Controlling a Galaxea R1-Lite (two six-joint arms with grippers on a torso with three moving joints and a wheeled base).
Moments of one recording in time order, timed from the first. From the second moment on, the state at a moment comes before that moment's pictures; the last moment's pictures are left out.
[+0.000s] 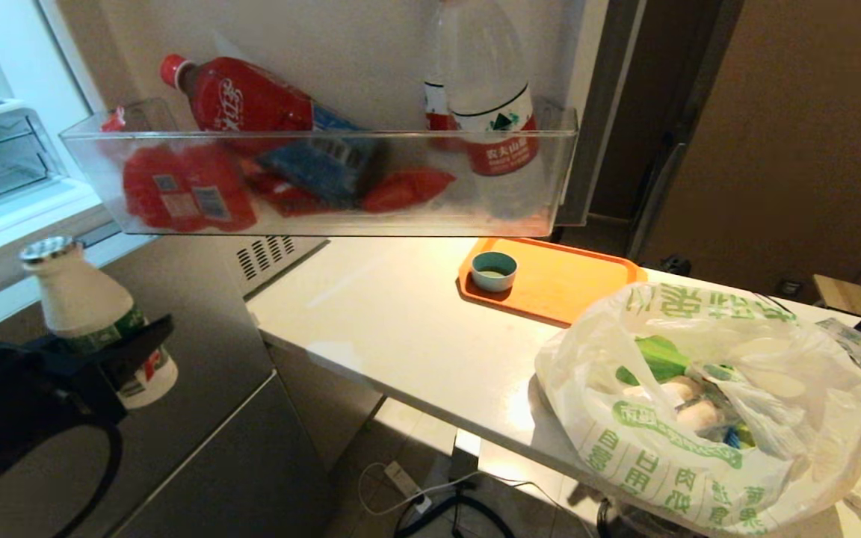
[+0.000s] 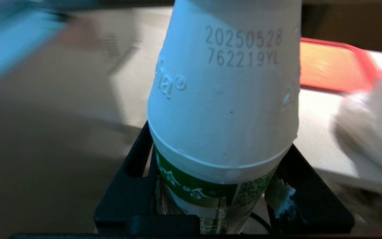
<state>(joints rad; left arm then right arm) -0.05 1.16 -0.32 -0.88 -0.12 0.07 -0.19 0.30 -0.07 0.13 0.09 -0.29</state>
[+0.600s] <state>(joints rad) 0.09 1.20 -0.73 -0.77 -0.06 0.12 -0.13 0.28 -0.05 0.12 0.07 -0.24</state>
